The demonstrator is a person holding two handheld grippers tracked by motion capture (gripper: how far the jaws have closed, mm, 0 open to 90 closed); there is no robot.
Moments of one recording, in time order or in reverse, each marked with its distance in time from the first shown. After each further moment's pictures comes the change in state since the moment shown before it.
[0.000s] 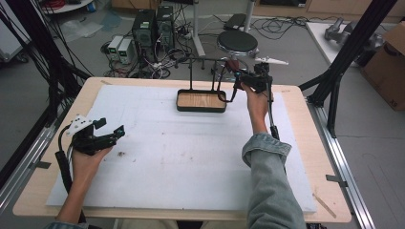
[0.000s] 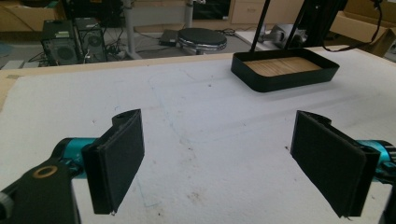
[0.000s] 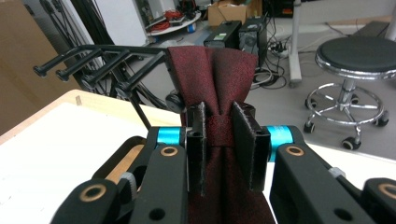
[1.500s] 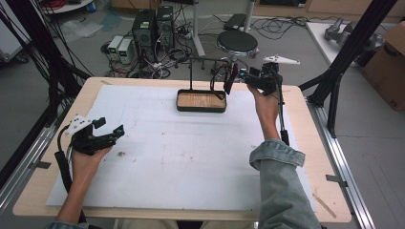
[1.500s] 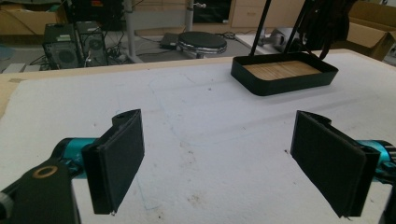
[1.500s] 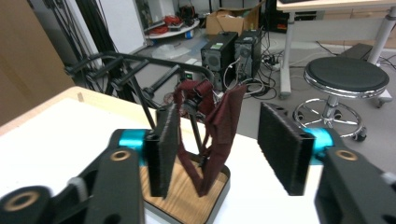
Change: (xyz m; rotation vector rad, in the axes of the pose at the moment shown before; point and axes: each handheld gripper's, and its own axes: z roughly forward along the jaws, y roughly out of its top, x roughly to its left) left arm 0.000 0.001 -0.002 -0.015 0.002 -0.001; right arm 0.013 0.012 -0.046 -0.033 -0.014 -0.076
